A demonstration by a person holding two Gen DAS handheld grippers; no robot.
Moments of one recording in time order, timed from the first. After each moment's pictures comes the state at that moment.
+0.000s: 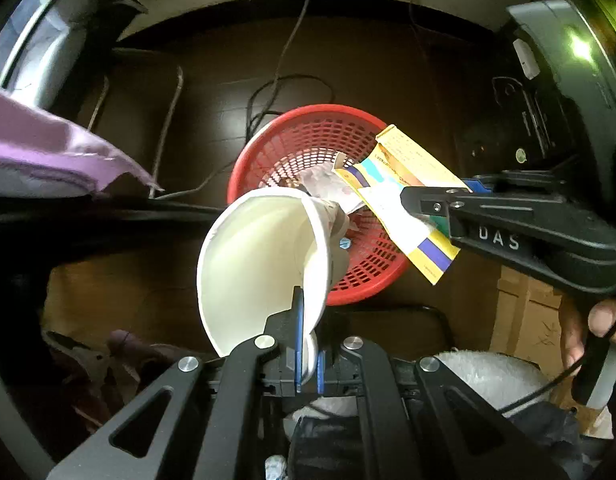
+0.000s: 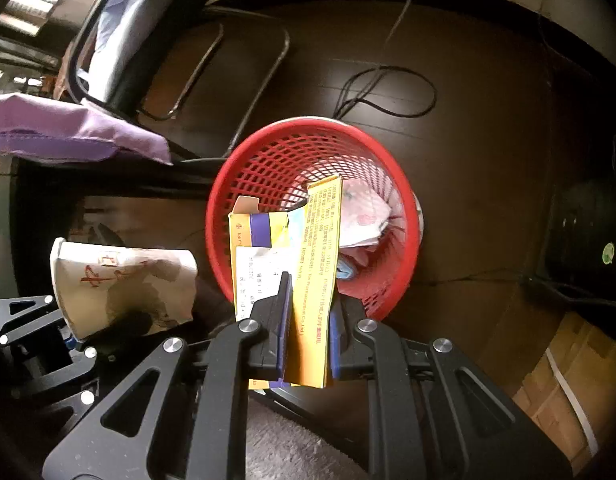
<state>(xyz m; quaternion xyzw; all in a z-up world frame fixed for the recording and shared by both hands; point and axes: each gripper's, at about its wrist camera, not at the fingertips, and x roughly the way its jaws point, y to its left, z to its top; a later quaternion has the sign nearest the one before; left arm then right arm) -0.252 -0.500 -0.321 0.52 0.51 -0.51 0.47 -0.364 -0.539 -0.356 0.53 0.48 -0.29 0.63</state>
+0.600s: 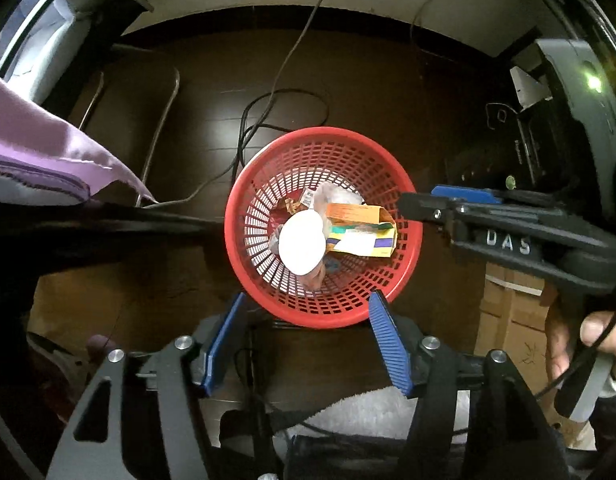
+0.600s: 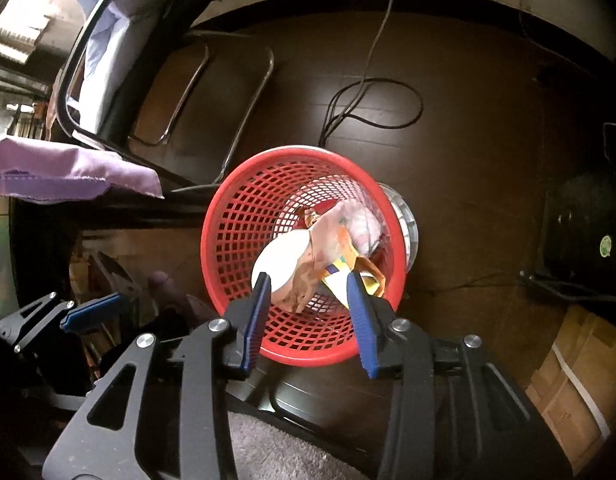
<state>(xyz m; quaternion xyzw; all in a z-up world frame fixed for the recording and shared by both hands) -0.233 -0.506 -0.304 0.47 0.52 -0.52 0.48 -0.376 -0.552 -0.346 0.55 0.45 -0.32 0.63</state>
